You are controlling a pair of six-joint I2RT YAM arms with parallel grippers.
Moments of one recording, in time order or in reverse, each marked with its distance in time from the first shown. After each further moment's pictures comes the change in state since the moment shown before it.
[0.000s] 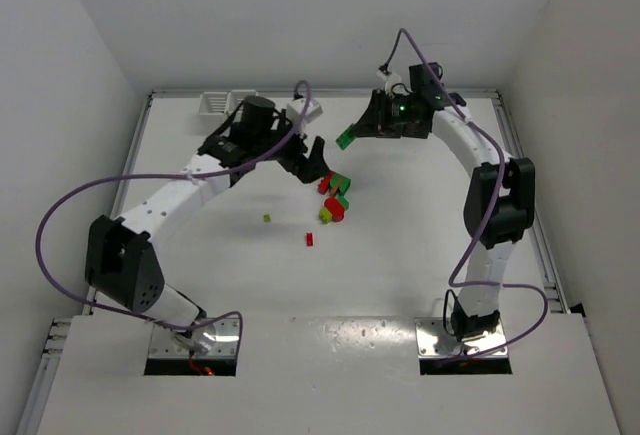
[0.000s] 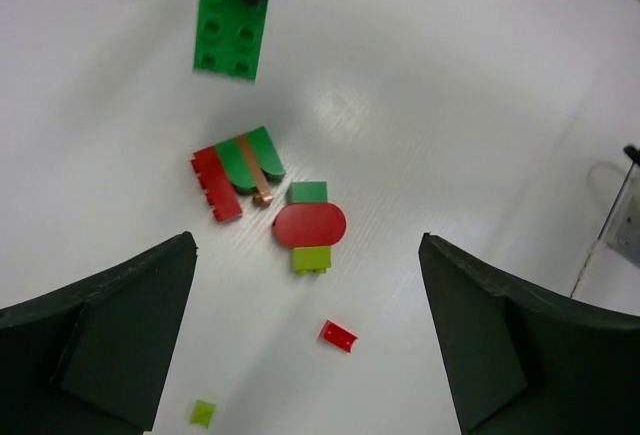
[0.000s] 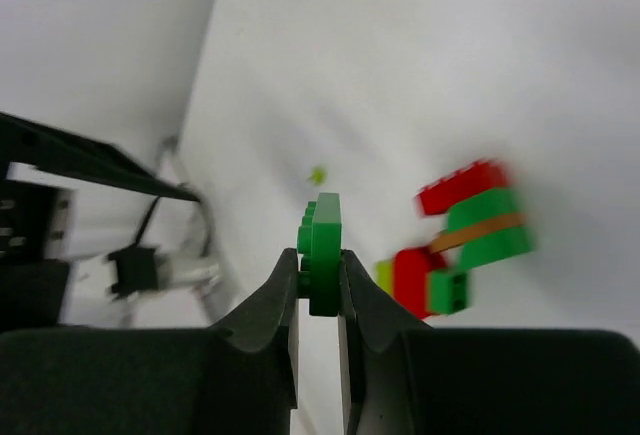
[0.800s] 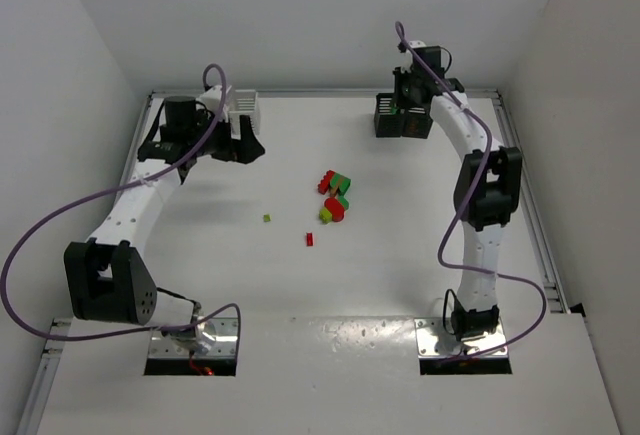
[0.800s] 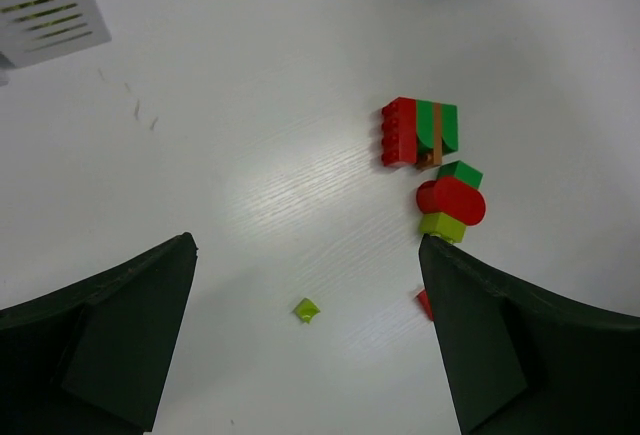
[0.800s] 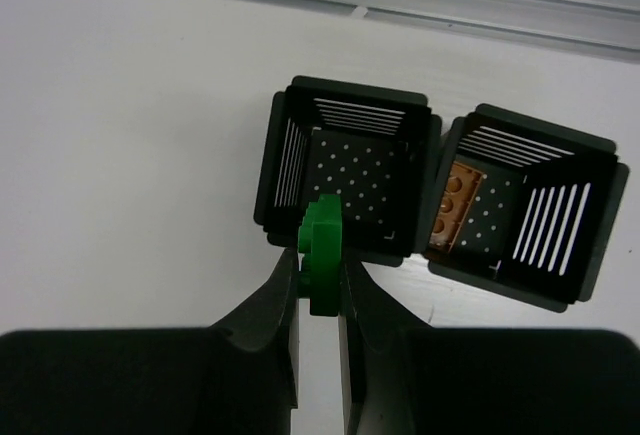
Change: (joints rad) left arm 0.450 -0.138 -0.111 -0.044 0.045 -0.117; right arm -0.044 0.193 0.323 0.000 0.892 -0.314
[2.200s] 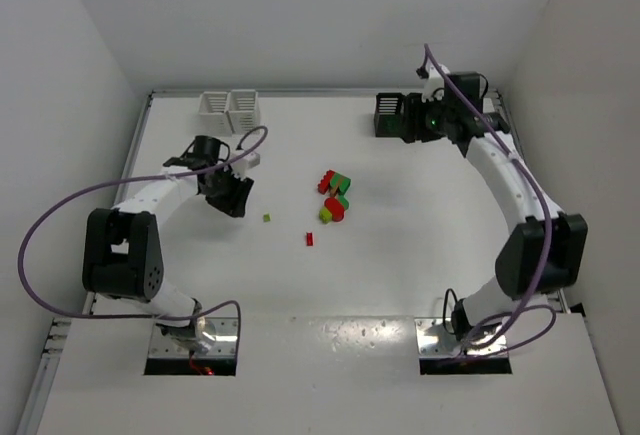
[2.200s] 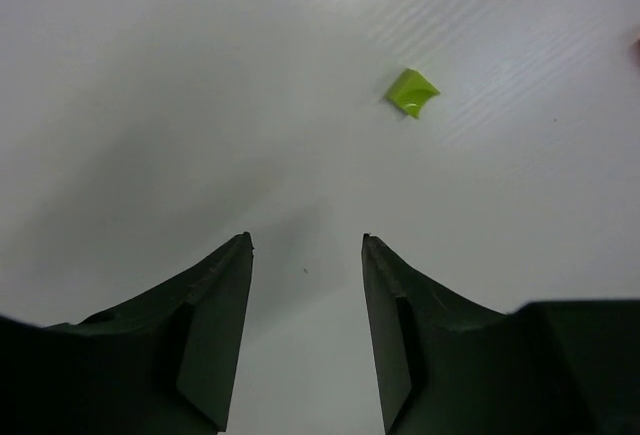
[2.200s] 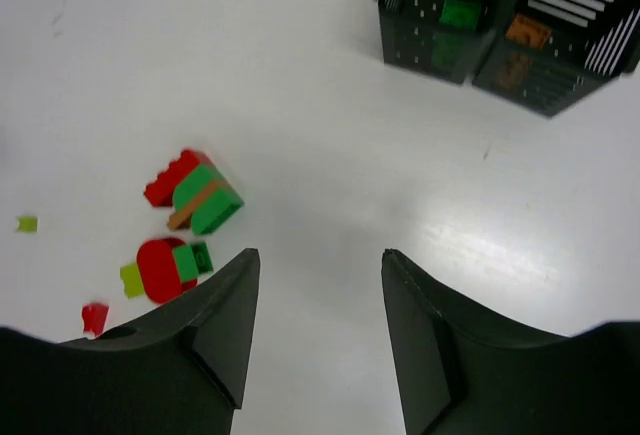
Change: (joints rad) left arm -0.008 0.127 -0.187 -0.245 -0.199 0.436; right arm -0.014 -0.547 -0.500 -0.042 -0.180 -0.023
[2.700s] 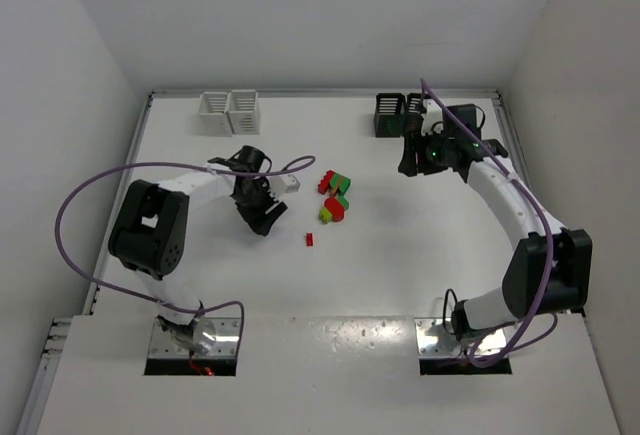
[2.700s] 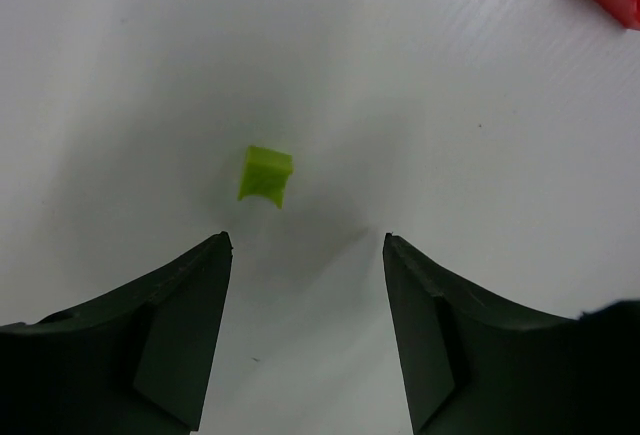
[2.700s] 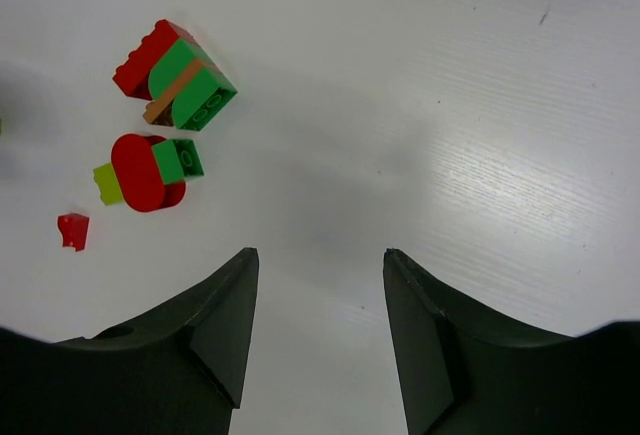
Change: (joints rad) left arm -0.243 0.192 0.035 -0.025 -0.033 0.174; right arm 0.000 -0.168 -0.311 -0.011 -0.028 -0.020
